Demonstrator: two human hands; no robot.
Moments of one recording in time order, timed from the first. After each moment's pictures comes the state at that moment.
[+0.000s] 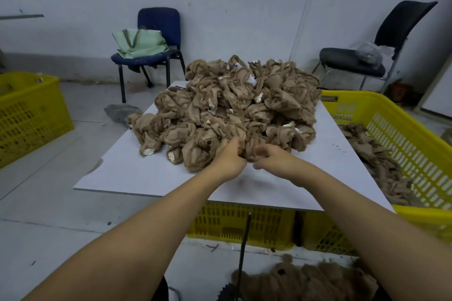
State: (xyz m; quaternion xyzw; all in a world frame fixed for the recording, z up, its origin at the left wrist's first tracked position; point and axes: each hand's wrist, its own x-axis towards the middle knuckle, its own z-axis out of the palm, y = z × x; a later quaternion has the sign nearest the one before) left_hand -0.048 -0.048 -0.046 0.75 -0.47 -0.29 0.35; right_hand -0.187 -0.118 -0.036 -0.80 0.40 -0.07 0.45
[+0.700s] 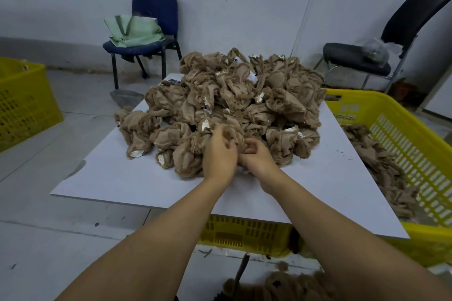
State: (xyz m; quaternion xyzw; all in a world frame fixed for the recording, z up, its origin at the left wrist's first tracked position) left_hand -0.037 -0.081 -0.068 0.74 -0.35 -0.11 0.56; right_hand -0.127 -0.132 -0.064 -0.59 0.42 -0.27 0.63
